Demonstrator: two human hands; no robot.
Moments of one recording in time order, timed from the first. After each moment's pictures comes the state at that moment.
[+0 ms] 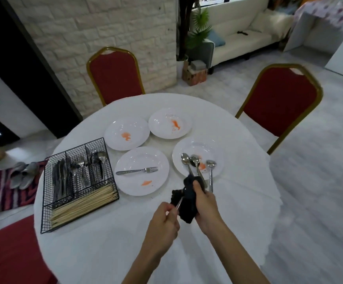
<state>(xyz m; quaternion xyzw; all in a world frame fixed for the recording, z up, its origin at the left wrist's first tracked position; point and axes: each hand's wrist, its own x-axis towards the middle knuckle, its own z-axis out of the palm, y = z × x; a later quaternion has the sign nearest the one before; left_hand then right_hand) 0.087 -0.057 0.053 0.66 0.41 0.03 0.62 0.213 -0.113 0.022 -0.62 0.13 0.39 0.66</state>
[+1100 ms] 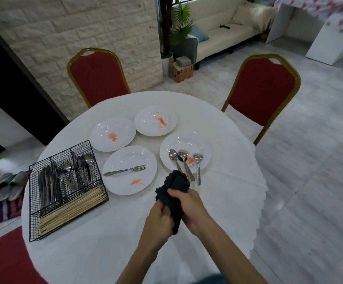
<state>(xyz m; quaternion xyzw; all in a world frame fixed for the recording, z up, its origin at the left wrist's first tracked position) 0.100 -0.073 0.050 0.69 0.40 0.00 0.61 0.203 -0.132 0.025 -0.56 0.10 0.47 0.67</state>
